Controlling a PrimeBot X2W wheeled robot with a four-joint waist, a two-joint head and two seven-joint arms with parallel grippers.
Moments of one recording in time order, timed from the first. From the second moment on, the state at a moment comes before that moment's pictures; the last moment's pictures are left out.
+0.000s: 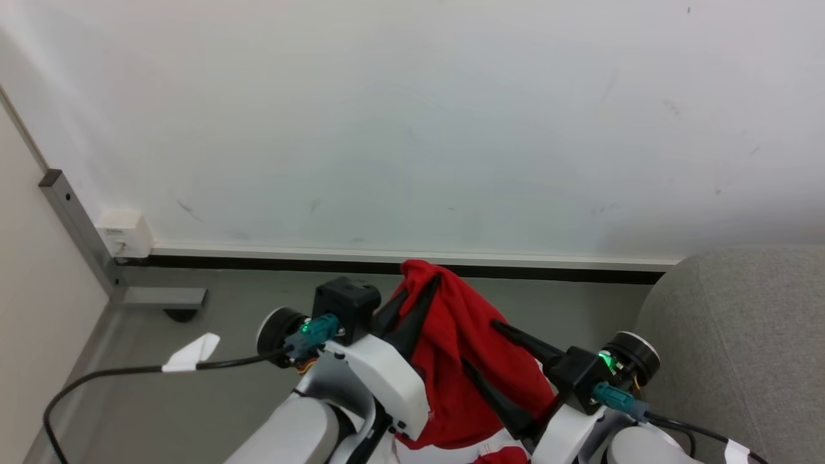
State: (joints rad) left arm -0.46 0.22 -0.67 0.06 -0.46 0.14 0.07; right arm -0.46 -0.23 0.81 0.32 0.42 0.13 -0.11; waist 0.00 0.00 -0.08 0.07
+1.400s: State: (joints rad) left arm -0.45 0.21 -0.70 0.09 -0.46 0.17 0.04; right arm -0.71 -0.25 0.94 0.66 0.74 0.13 -0.26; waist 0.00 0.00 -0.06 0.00
